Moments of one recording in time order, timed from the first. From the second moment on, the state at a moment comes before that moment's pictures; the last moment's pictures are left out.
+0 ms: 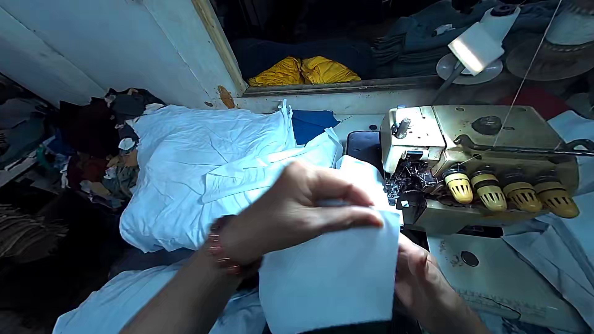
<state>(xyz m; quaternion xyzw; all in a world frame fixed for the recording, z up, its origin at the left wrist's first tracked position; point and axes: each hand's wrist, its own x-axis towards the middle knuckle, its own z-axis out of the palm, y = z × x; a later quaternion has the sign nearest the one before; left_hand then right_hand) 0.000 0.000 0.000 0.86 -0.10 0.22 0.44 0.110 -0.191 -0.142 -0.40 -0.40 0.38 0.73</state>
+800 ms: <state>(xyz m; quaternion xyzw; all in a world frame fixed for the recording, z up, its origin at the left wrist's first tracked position) 0.092 0.012 -0.106 0.93 0.00 0.16 0.34 0.091 -0.196 -0.204 -0.65 -0.32 0.10 0.69</state>
